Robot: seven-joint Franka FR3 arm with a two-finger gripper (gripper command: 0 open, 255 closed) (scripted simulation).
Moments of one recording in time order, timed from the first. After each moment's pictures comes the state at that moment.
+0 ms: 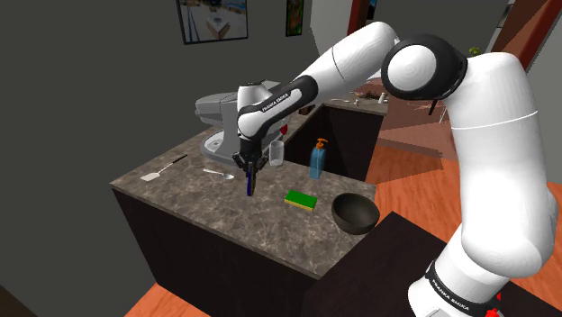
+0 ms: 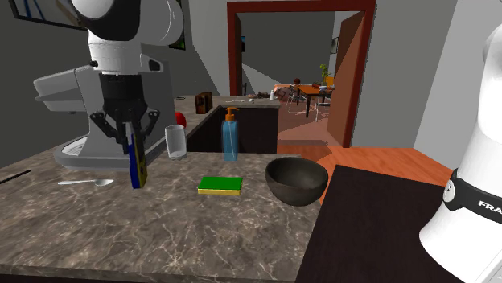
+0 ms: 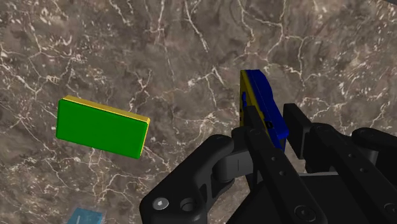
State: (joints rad) arm 0.00 0.55 0.24 -1.72 -0.12 2.28 1.03
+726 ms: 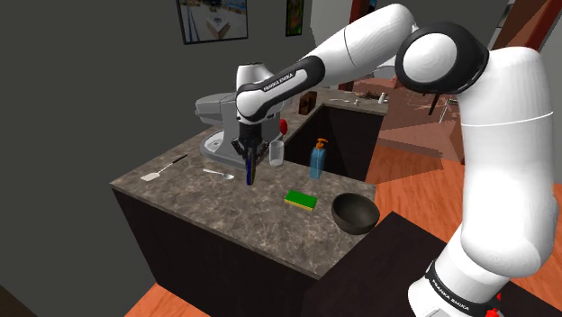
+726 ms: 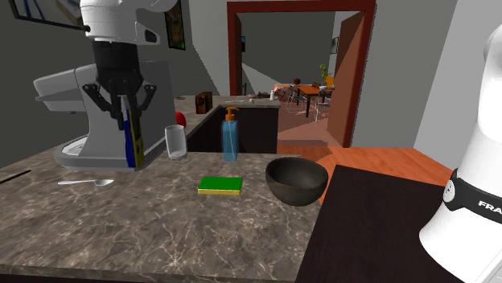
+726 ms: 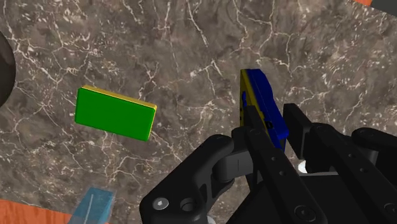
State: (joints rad) arm -0.01 0.47 0.25 -1.68 -0.09 2.16 1.01
